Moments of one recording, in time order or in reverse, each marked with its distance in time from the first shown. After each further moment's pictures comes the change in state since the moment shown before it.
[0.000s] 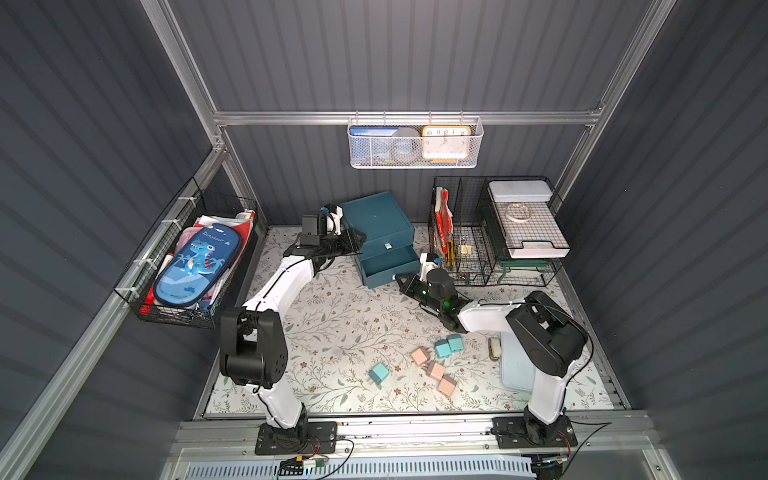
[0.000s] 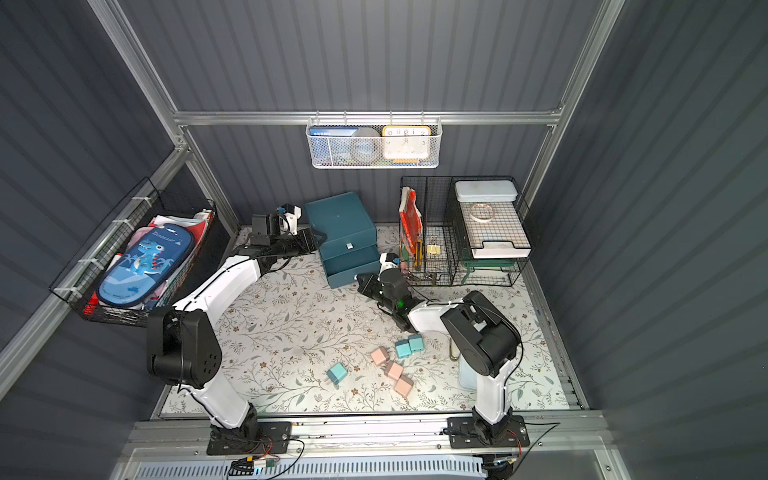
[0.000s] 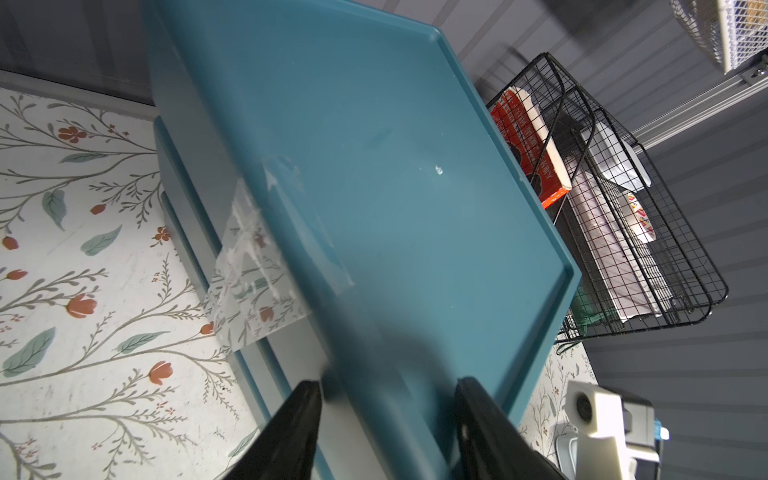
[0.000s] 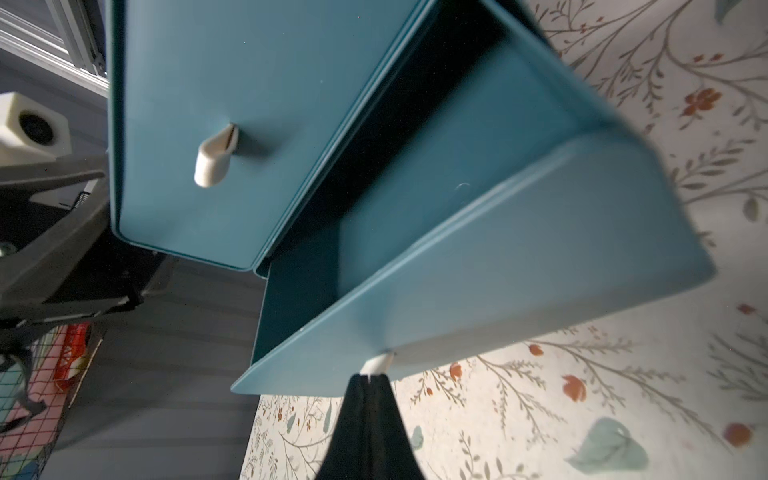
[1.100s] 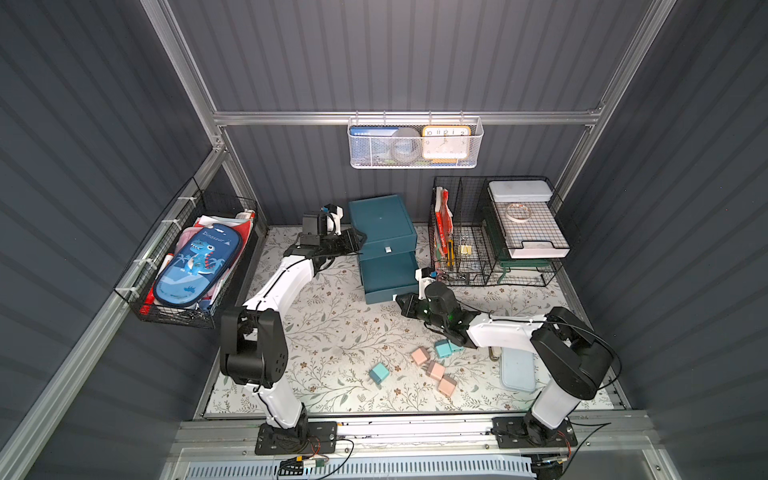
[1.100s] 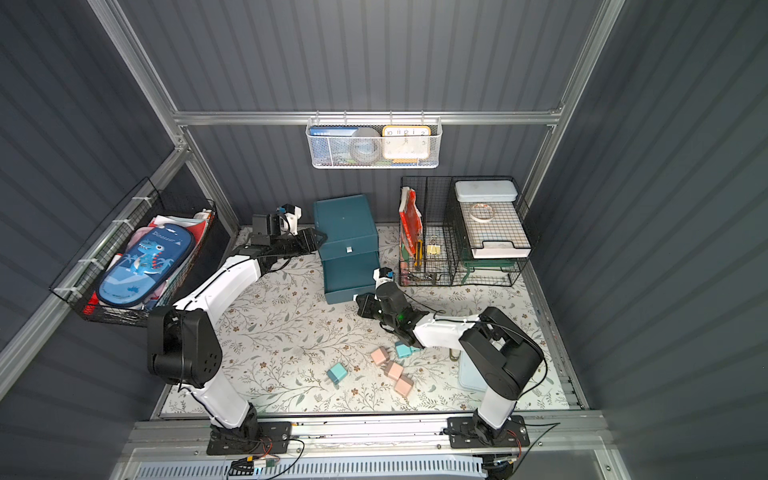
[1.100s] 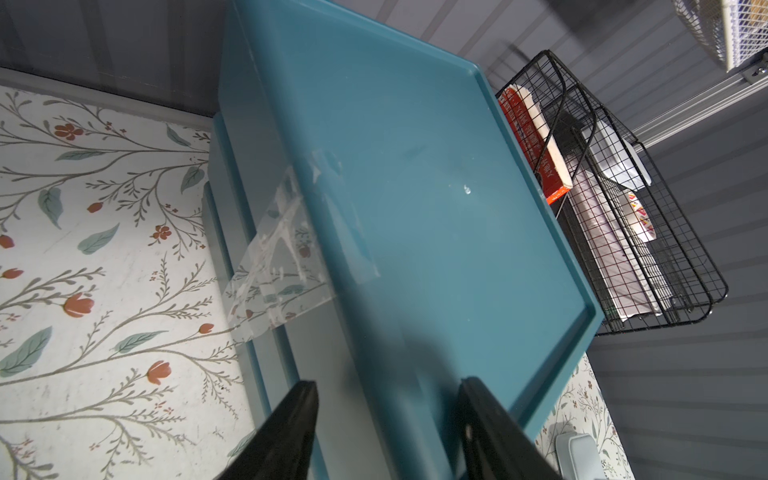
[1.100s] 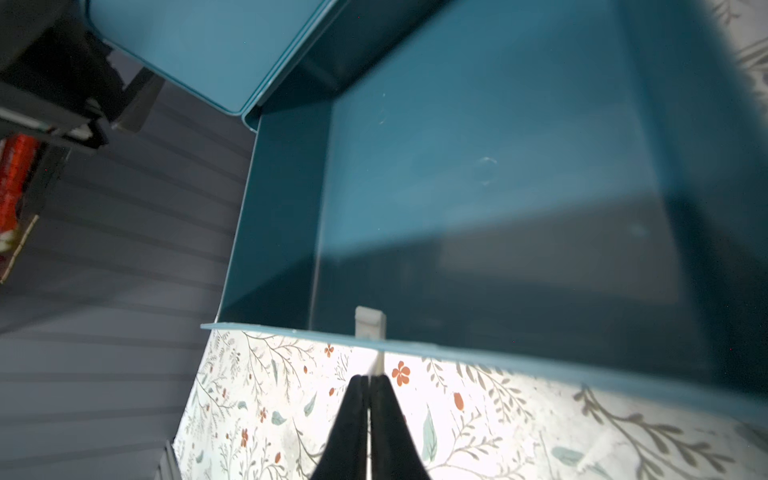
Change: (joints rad) left arm 0.000 0.013 0.018 -0.011 -0.009 0.000; right arm 0.095 -0.172 -0.094 -0.238 0.019 -0.141
